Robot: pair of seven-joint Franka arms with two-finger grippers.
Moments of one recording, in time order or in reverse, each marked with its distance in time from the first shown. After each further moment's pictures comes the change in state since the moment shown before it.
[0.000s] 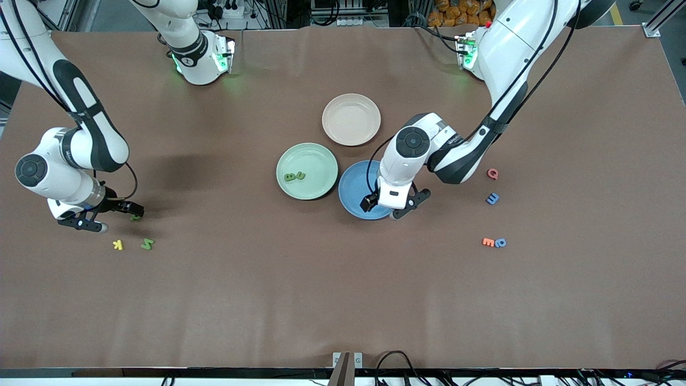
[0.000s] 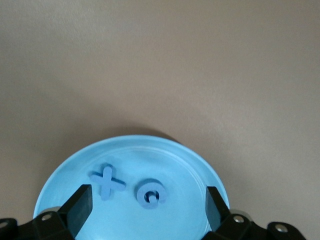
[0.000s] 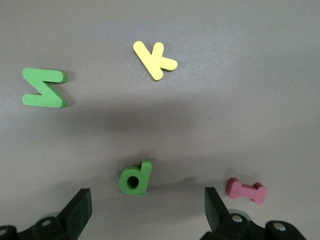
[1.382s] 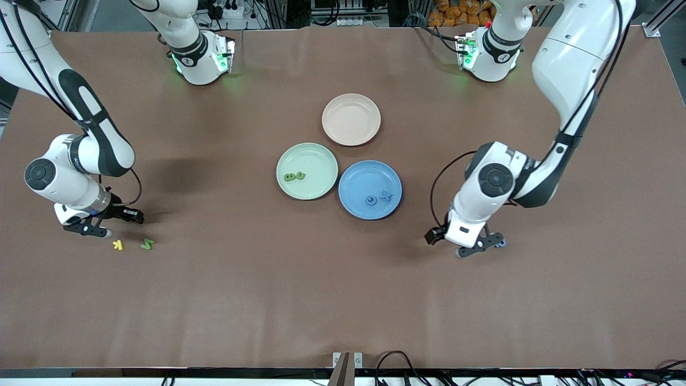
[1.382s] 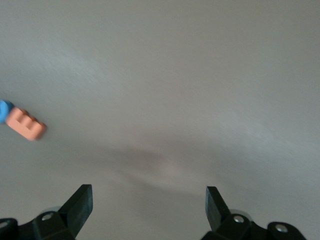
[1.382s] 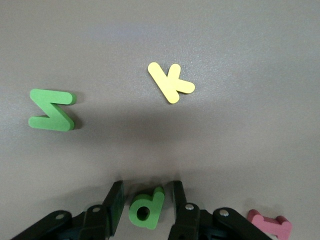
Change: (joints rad) left arm 0.231 -0.019 0.079 0.011 0.038 -0.003 0.534; right arm 0.002 0.055 0.006 0.022 -0.011 0.079 0.000
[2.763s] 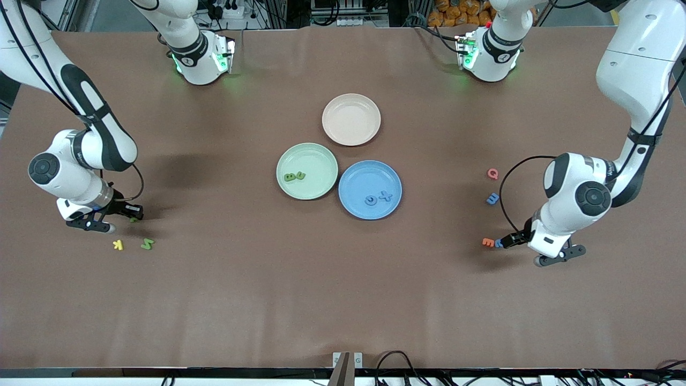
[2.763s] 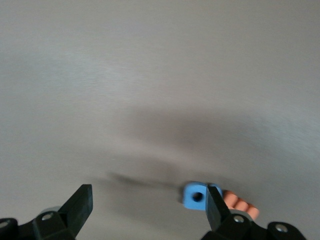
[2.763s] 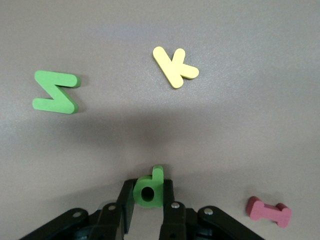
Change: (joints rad) left arm 0.320 0.004 0.014 -0.063 0.034 -0.002 0.377; right arm -0.005 -0.031 0.003 -0.052 -0.018 0.027 -0.001
